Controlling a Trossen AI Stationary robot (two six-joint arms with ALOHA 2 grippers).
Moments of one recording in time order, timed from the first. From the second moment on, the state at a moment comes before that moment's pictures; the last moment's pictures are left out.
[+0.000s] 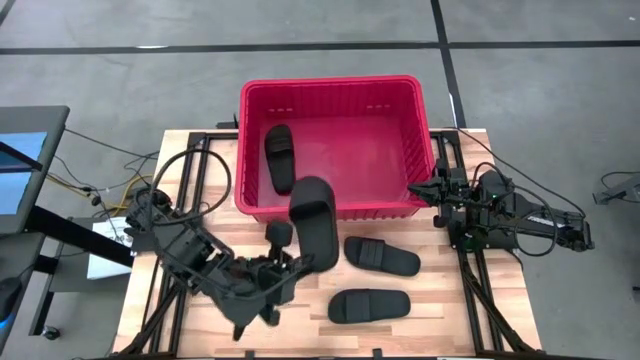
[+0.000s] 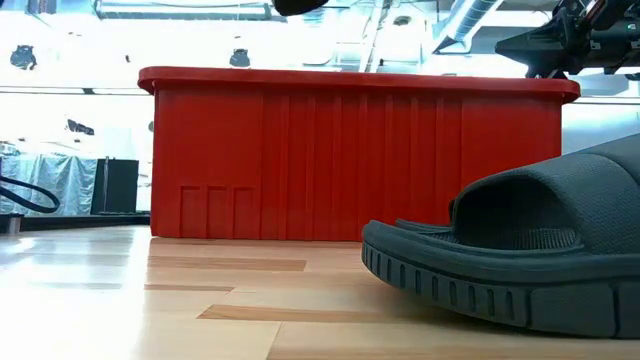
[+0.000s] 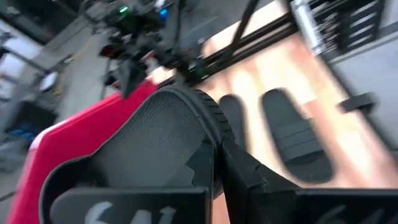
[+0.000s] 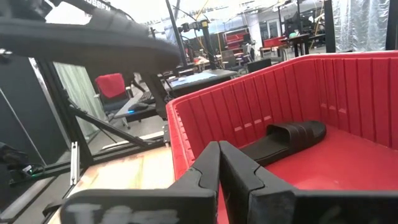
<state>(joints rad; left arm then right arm) -0.63 1.88 2.35 -1.20 -0.71 0.07 -0.24 0.14 0.23 -0.05 -0.10 0.20</state>
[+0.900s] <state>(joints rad) 0.04 1.88 2.35 -1.27 -0.07 0.58 -0.24 0.14 0.23 -0.05 -0.10 0.20</state>
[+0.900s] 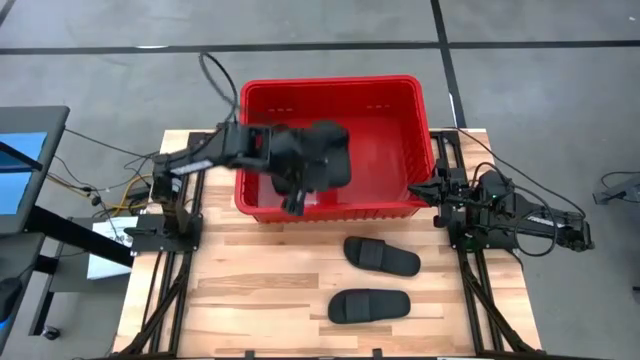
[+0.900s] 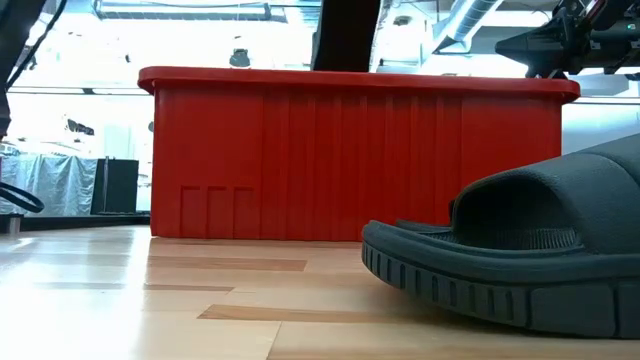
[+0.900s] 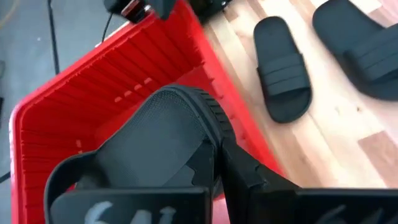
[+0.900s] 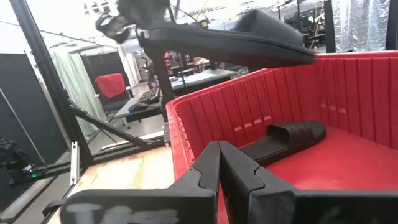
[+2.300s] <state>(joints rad) 0.46 1.69 1.32 -0.58 0.22 0.86 -0.24 0.14 0.23 -0.05 -0.10 0.20</state>
